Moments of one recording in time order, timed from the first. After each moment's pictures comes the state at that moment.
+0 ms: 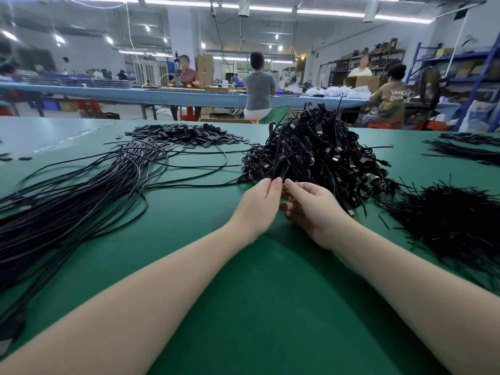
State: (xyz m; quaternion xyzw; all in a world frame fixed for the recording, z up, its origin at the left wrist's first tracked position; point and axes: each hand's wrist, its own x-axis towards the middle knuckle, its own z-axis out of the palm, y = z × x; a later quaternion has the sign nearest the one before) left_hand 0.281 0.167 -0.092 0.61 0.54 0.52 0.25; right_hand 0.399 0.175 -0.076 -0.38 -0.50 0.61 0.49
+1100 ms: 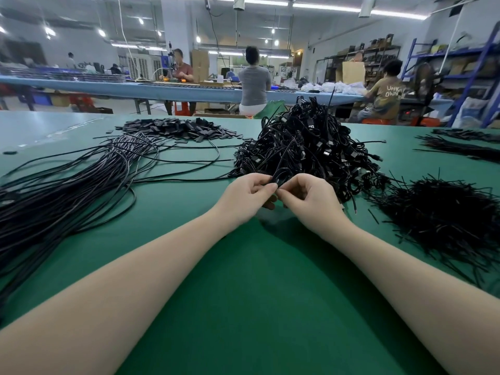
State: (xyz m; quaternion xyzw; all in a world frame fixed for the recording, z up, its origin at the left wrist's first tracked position) left_hand 0.270 0.166 -0.086 0.64 0.47 0.51 0.32; right_hand 0.423 0.184 -0.086 -0.43 -0.75 0.19 0.46
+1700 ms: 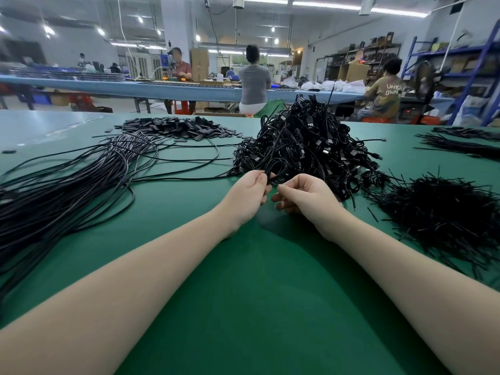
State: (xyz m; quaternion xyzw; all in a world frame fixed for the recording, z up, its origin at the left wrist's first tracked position) left_hand 0.281 0.167 -0.083 0.58 0.48 0.54 0.38; right_hand 0.422 0.186 -0.083 -0.40 -0.65 0.47 0.45
